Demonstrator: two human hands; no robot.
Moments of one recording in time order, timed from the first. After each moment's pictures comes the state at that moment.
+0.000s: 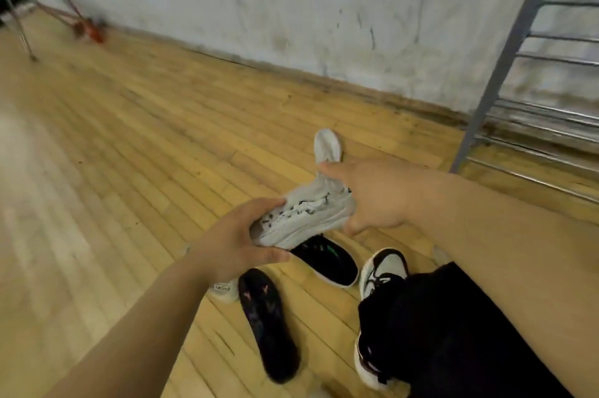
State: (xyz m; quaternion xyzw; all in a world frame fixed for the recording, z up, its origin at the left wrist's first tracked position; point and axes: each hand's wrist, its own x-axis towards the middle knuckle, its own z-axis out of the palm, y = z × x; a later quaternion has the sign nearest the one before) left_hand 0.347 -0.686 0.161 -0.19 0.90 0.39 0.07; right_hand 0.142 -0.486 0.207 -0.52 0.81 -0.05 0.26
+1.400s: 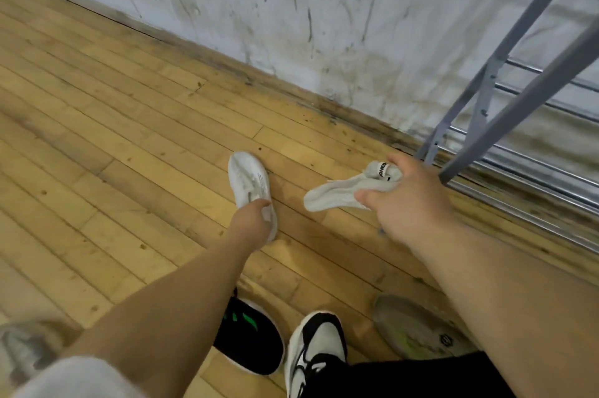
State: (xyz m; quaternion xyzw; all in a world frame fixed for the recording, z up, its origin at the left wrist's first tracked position) left_hand 0.070 -0.707 -0.087 -0.34 0.85 0.37 0.15; right_hand -0.013 -0.472 0.090 -0.03 0.92 -0.35 0.16
